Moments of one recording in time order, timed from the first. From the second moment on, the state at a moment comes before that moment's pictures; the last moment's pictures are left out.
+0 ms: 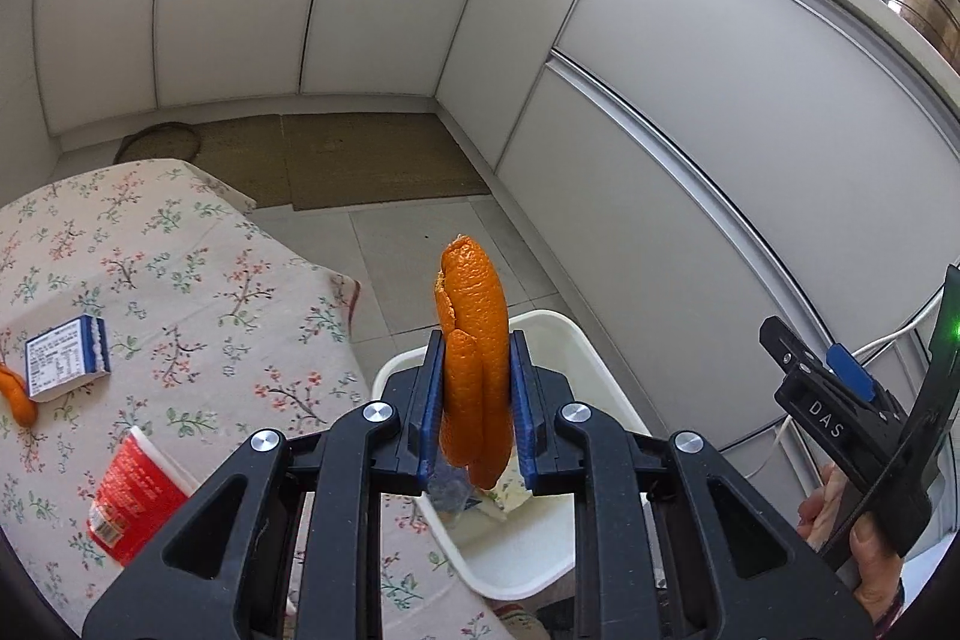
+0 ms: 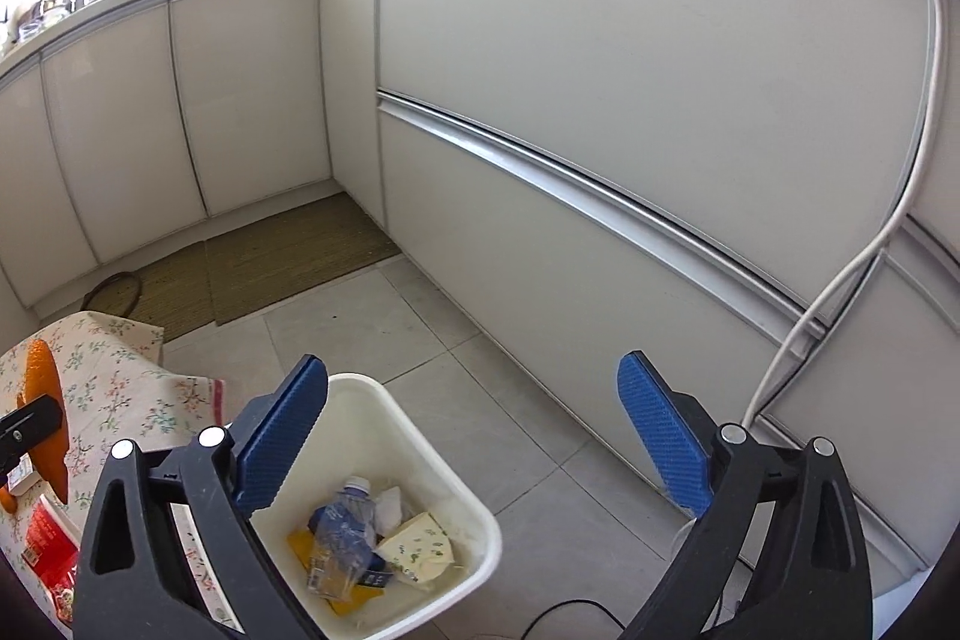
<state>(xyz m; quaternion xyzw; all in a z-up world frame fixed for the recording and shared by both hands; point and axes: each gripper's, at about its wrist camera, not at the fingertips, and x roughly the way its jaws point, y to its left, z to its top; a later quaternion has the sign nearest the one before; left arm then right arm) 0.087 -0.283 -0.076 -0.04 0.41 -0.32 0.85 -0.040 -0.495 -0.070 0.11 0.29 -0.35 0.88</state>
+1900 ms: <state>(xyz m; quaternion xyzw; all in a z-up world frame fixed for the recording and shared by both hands) 0.124 -0.146 -0.096 -0.07 0.42 -0.15 0.89 0.057 -0.331 -0.076 0.02 0.31 -0.23 0.92</state>
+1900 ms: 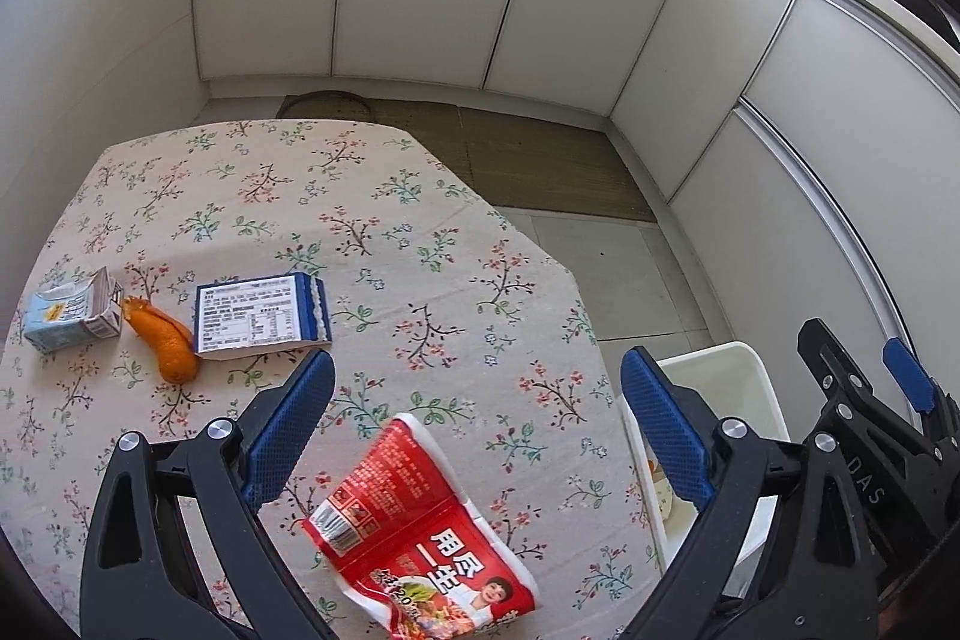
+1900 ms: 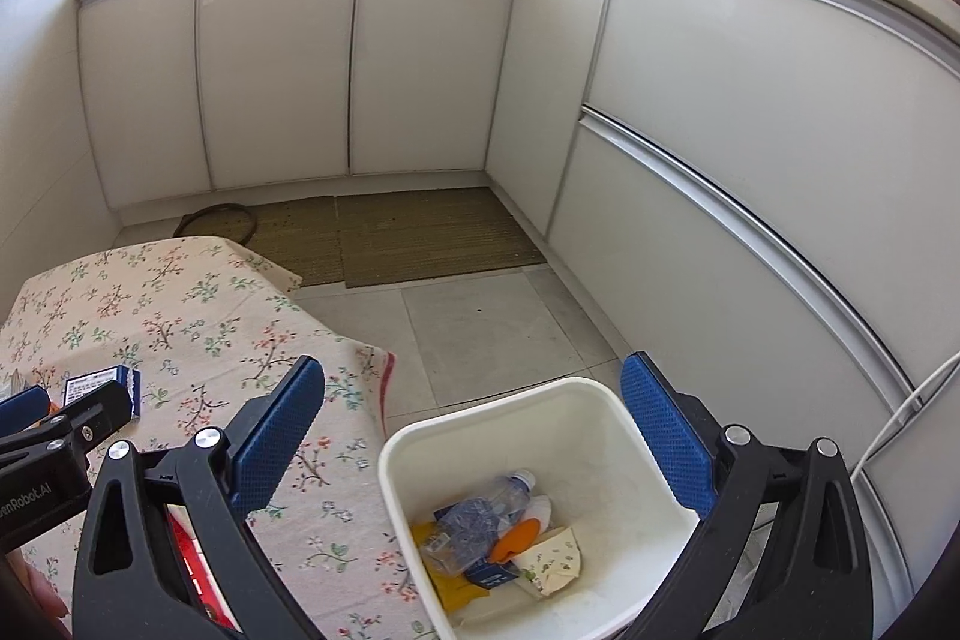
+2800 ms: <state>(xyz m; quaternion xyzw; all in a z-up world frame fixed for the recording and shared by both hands) 0.183 0.020 -0.181 -0.23 0.50 0.03 0.83 0.117 -0.238 -0.115 -0.03 0.37 -0.14 0.92</state>
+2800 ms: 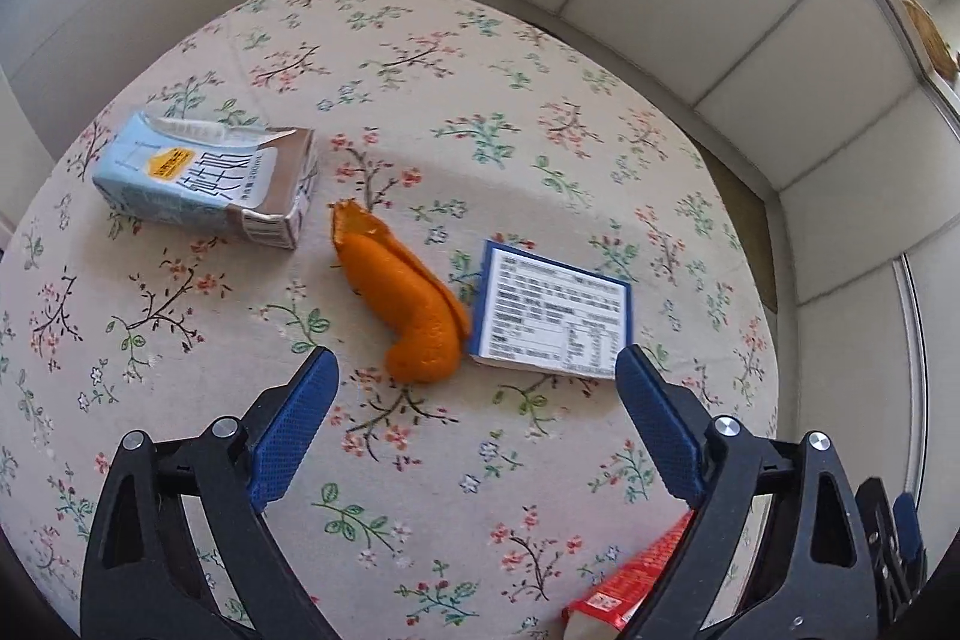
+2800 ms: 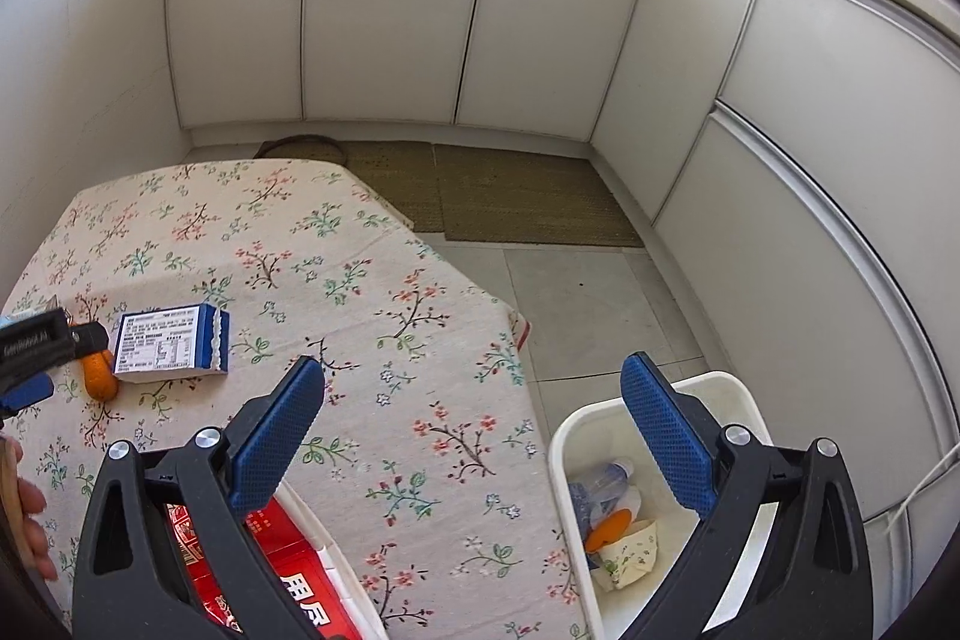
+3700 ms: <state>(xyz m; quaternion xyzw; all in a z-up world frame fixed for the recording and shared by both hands) 0.193 0.005 -0.183 -0.15 0.50 0.00 0.85 0.125 -0.210 -0.166 -0.01 0.53 0.03 0.85</state>
